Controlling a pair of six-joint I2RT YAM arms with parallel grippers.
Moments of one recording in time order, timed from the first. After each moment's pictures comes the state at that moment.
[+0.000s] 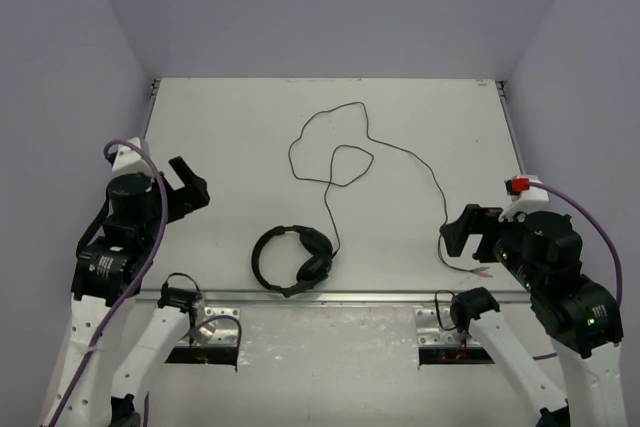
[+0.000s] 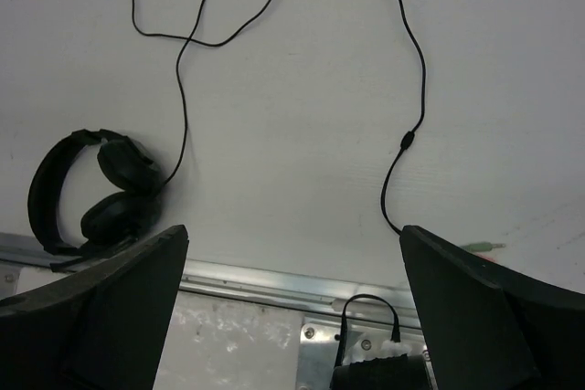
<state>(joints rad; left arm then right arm) -0.12 0.60 0.99 -0.90 -0.22 -0.46 0.28 0.43 1.02 -1.11 0.06 0.30</state>
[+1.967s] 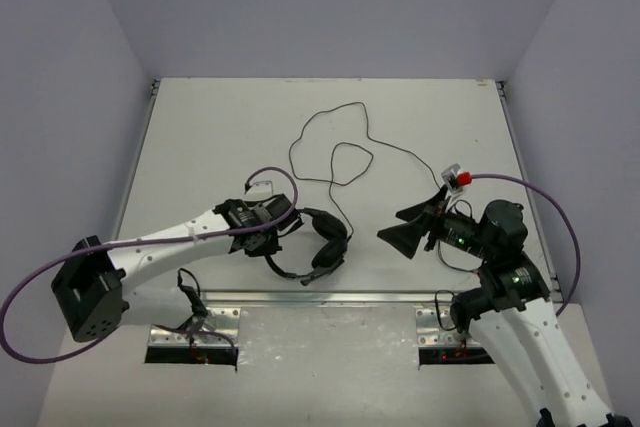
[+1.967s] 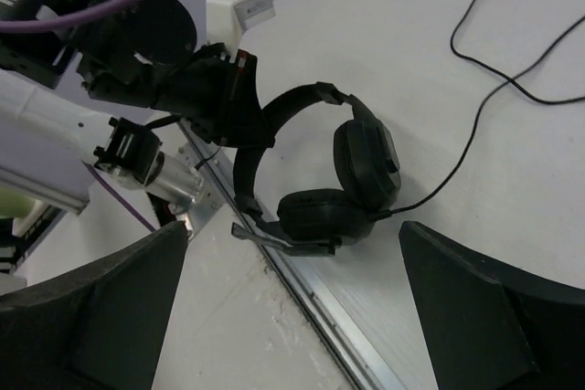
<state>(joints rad) -0.84 1.26 0.75 -0.83 -0.37 -0.99 0.28 0.40 0.52 -0.35 -0.66 0.42</state>
